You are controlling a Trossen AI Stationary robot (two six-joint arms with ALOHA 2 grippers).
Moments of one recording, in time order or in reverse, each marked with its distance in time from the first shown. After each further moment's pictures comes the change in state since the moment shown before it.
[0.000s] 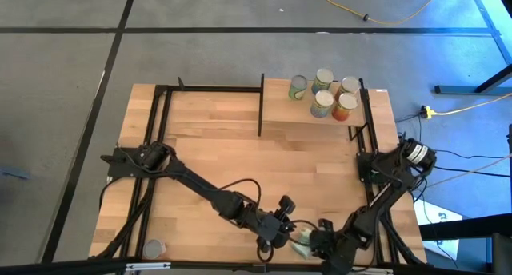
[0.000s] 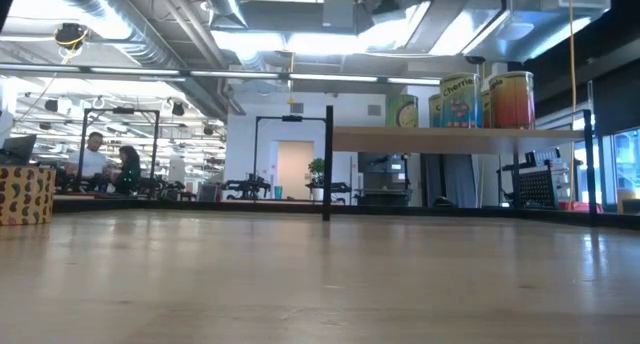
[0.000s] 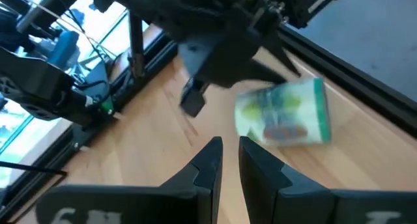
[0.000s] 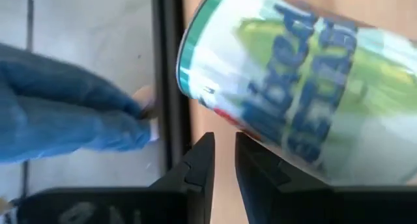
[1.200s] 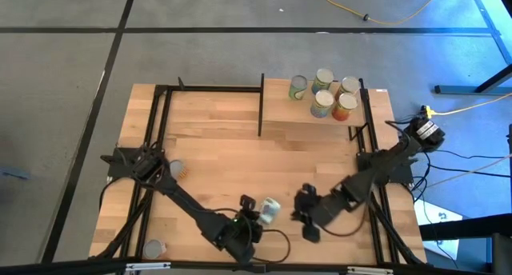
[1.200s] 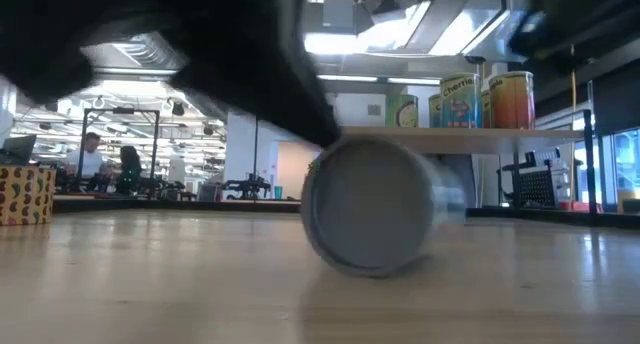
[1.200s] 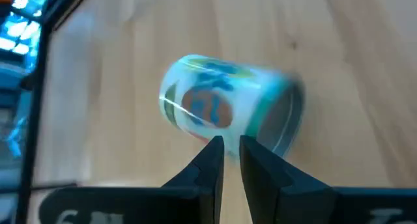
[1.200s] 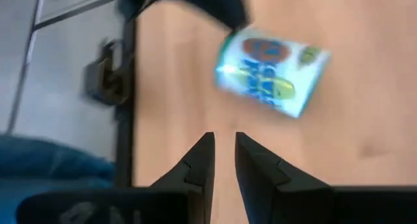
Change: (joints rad) left arm -0.169 0.001 -0.160 -0.420 -0.454 -0.628; right arm -0.316 -0.263 -0.002 -0.111 0.018 -0.310
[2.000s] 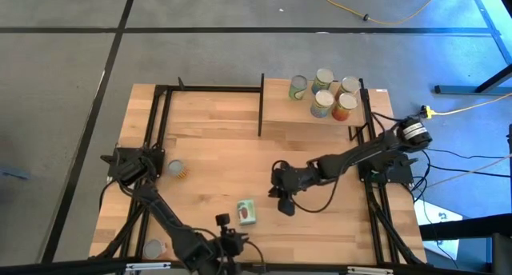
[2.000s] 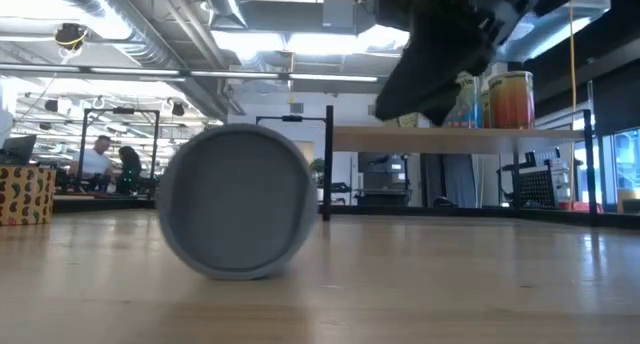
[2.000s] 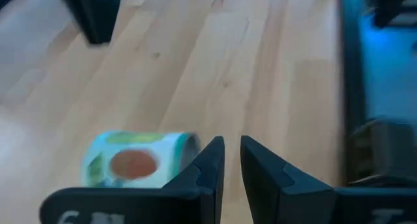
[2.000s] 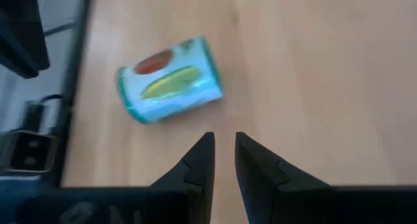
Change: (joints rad) left arm -0.186 -0.060 0.012 -0.022 -0.105 -0.679; right arm -0.338 0.122 0.000 0.196 -0.207 -0.274
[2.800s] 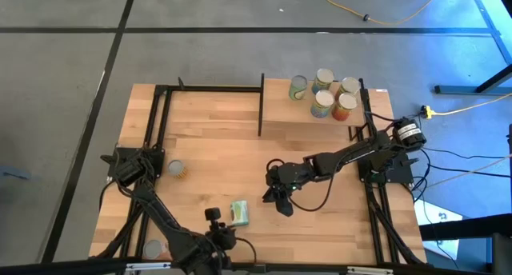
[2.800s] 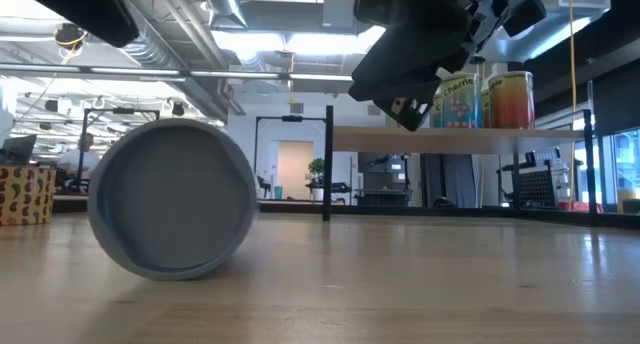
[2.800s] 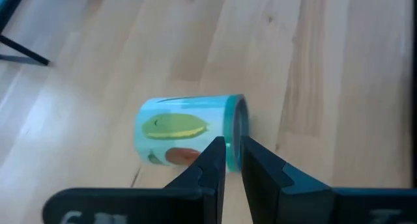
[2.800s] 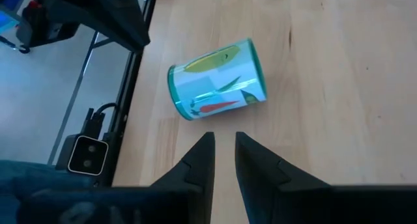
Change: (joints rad) left arm -0.025 0.000 0.048 -0.366 0.078 -0.130; right arm -0.042 0.050 0.000 0.172 -0.206 -0.031
